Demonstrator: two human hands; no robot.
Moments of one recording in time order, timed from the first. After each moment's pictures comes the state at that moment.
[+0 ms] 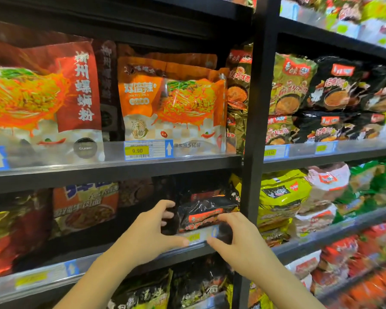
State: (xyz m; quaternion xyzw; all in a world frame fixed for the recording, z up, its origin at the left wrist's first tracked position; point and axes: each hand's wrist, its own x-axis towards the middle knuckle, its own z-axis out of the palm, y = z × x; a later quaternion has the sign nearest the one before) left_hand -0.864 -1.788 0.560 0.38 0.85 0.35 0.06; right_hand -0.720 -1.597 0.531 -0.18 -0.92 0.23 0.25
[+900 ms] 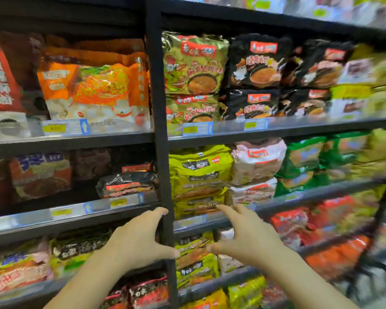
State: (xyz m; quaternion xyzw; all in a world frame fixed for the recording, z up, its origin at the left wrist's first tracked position) left_hand -0.665 -1.680 0.540 0.37 0.92 0.12 0.03; right_hand -0.530 -1.459 0.530 -0.18 -0.97 0.13 0.08
